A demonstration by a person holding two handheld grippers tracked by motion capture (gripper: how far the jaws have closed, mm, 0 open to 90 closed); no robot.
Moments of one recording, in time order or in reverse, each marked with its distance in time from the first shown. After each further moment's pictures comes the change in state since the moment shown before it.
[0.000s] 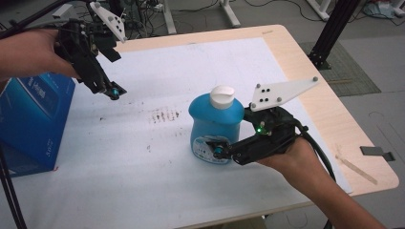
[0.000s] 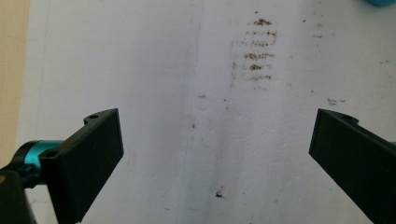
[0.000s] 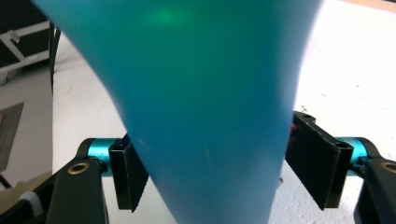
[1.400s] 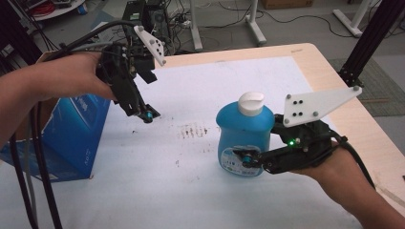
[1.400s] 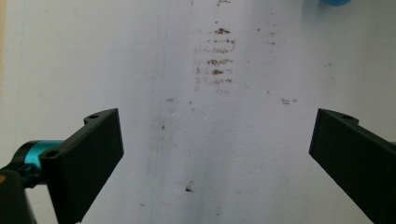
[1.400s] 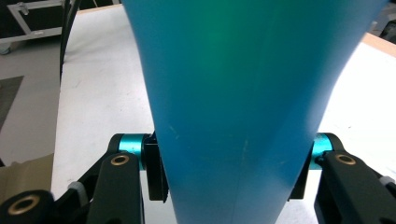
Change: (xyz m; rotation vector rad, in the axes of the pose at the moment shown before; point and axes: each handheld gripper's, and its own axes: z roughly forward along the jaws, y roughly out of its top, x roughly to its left) left arm -0.029 0.010 -0.022 -0.013 -0.058 0.009; right arm -0.004 0.030 -0.003 0.025 0.043 -0.157
